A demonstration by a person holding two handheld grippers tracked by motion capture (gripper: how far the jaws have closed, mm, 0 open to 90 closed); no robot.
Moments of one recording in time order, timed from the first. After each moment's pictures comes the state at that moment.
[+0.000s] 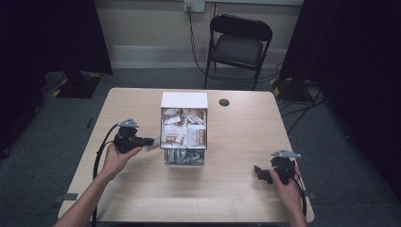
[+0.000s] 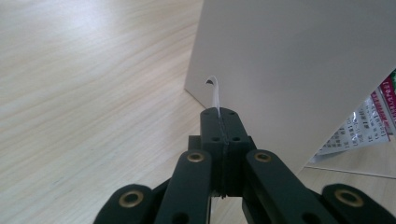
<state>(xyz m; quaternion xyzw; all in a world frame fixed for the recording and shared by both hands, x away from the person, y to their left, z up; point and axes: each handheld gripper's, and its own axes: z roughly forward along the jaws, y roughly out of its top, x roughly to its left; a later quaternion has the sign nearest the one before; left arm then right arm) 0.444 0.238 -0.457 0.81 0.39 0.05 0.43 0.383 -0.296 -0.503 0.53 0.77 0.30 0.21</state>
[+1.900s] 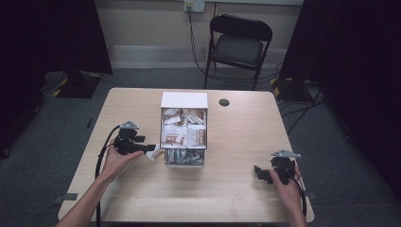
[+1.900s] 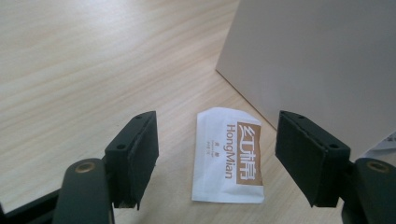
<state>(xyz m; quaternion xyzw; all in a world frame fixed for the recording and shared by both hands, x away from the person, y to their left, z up) 0.446 0.247 -0.469 0.80 0.43 0.08 0.40 0.383 -0.296 -0.503 0.52 0.77 0.30 0.21</state>
